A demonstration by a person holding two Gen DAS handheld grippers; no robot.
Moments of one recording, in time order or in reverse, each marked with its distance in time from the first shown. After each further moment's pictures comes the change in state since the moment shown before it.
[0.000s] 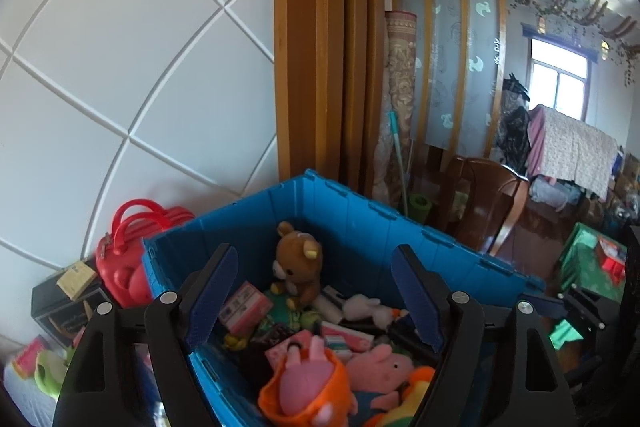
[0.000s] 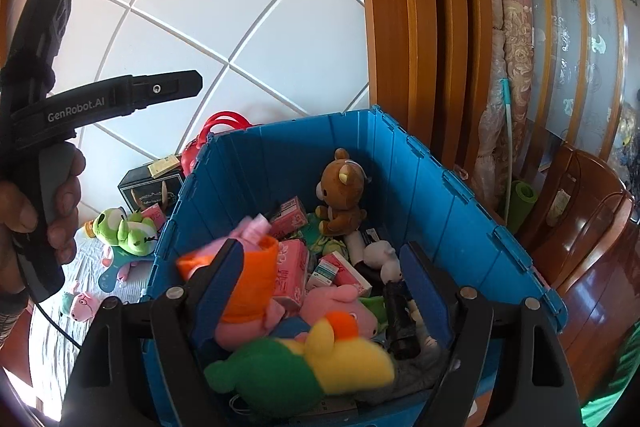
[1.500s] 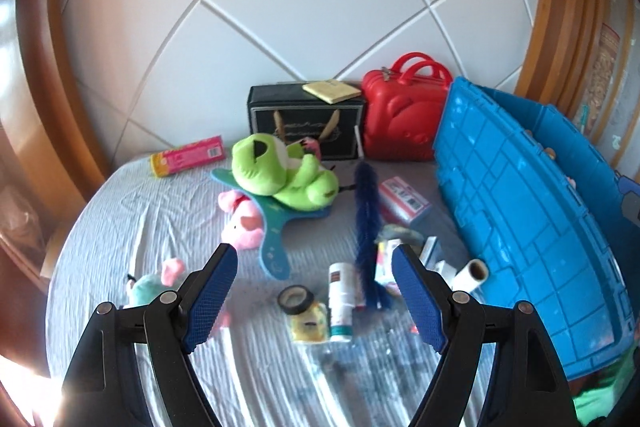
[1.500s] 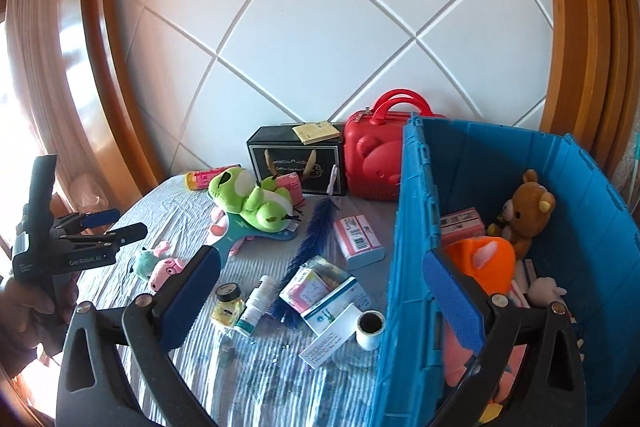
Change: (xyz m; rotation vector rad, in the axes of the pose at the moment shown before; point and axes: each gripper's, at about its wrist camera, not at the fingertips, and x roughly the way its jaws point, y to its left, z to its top) left arm -0.187 0.271 -0.259 -0.441 0.262 0.538; right arm 0.058 0.251 -0.012 -0.254 0.078 0.368
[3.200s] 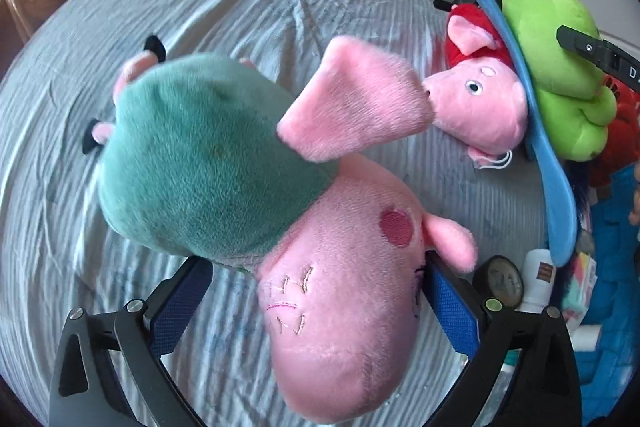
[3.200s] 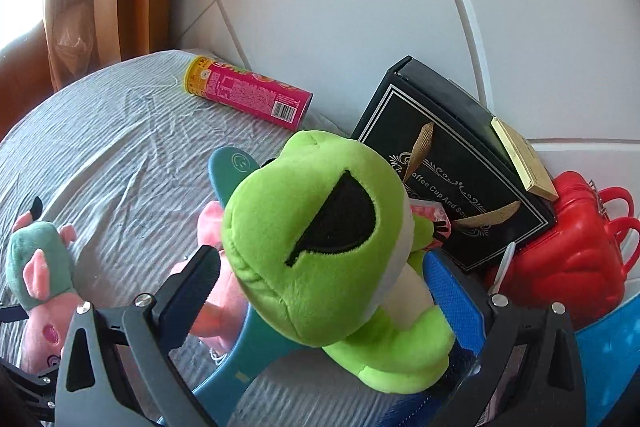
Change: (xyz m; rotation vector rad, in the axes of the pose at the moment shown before) left arm 0.249 0.216 -0.145 -0.603 0.438 0.036; right arm 0.444 0.224 0.042 -0.546 0.261 -0.056
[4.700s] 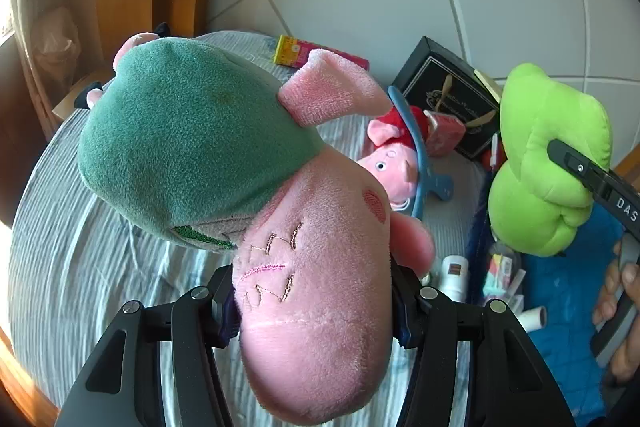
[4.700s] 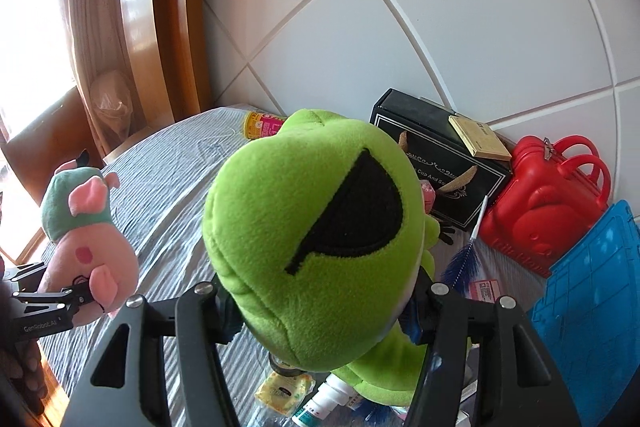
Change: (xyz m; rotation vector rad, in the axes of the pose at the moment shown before) left arm -0.184 -0.004 -0.030 0.112 -0.296 -0.058; right arm -0.211 -0.010 -0.062 0.192 -0.151 0.154
